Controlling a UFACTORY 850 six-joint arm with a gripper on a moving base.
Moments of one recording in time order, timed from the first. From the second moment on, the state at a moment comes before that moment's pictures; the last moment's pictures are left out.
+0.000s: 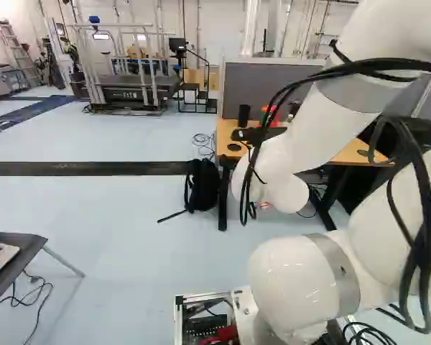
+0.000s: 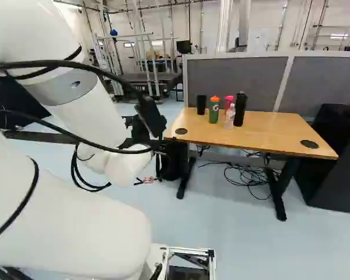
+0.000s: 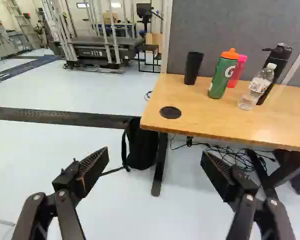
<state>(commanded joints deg) 0.0 16.0 -5.0 0.0 50.0 0.0</state>
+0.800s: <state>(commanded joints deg) 0.0 16.0 -5.0 0.0 50.0 0.0</state>
